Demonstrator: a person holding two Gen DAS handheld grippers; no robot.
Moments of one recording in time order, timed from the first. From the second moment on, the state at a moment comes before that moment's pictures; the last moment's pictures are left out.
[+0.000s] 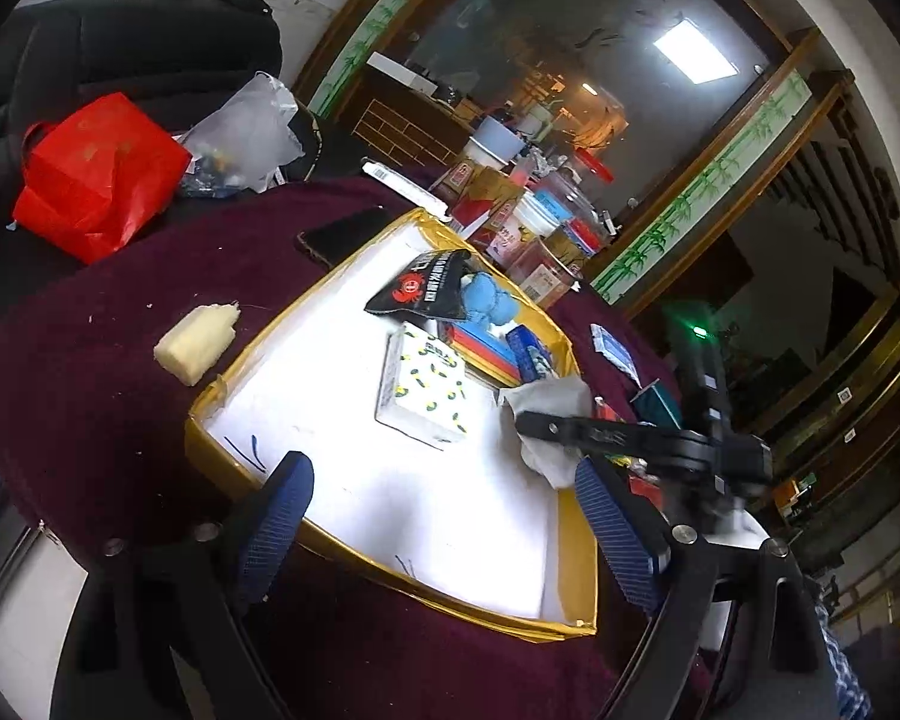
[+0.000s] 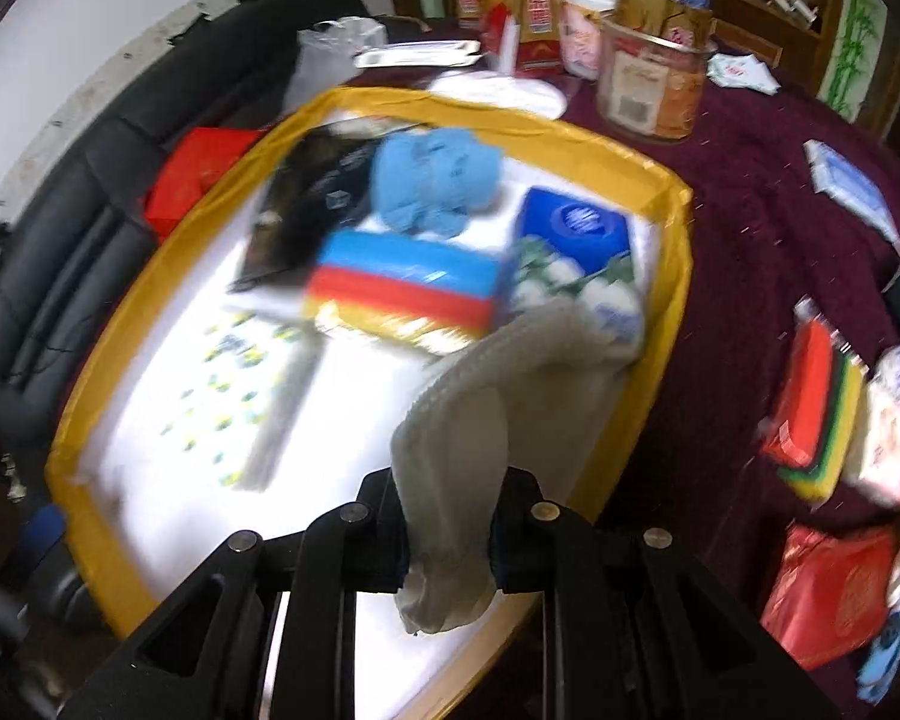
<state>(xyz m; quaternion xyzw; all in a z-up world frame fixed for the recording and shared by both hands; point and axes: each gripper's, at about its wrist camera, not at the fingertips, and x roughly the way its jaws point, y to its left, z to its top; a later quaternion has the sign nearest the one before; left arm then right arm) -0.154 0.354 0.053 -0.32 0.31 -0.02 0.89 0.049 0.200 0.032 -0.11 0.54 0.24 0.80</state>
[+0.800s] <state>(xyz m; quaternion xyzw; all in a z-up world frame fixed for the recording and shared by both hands) -0.050 0.312 0.038 -0.03 0.50 0.02 0.87 -0.027 0.068 0.119 -0.05 0.42 0.22 0.88</state>
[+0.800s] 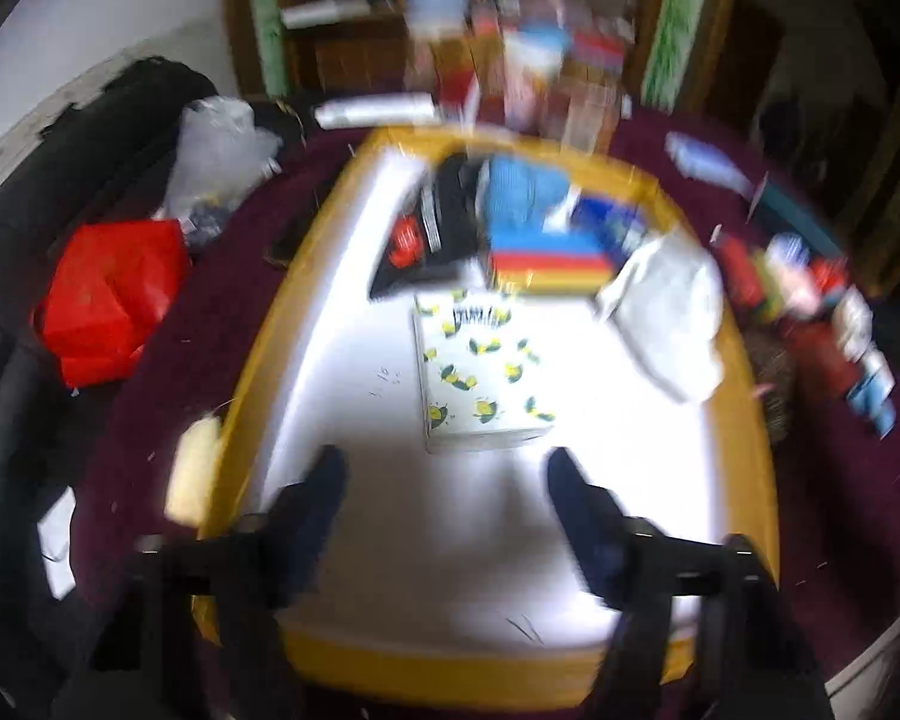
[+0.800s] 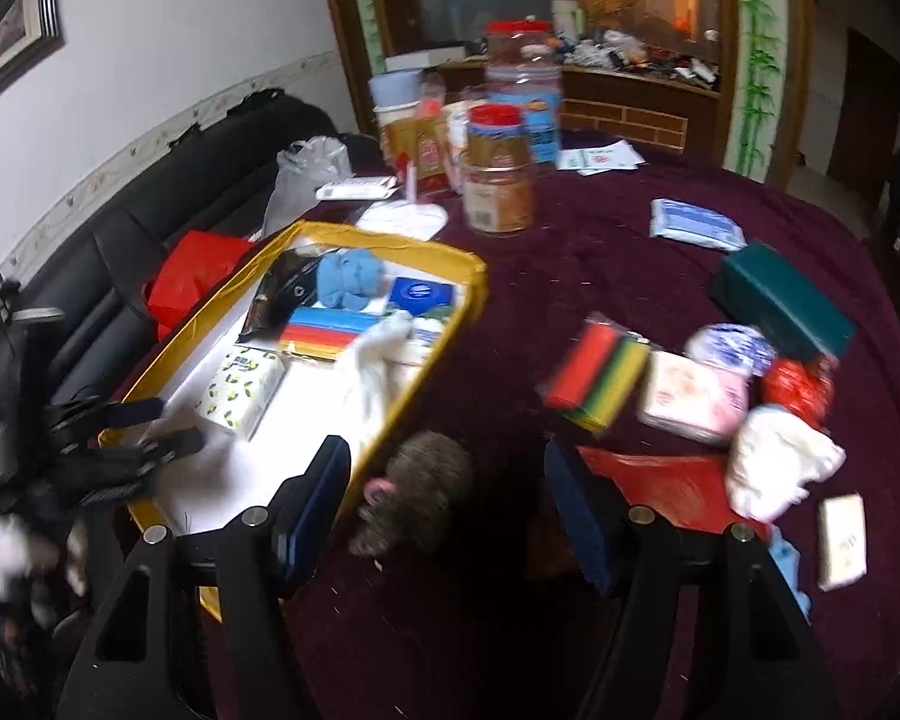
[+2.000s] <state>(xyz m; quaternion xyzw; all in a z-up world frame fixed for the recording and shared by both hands) -0.019 0.104 0.045 0.25 0.40 -0.11 0.88 -0.073 -0.170 0.051 0.15 0.43 0.08 0.88</state>
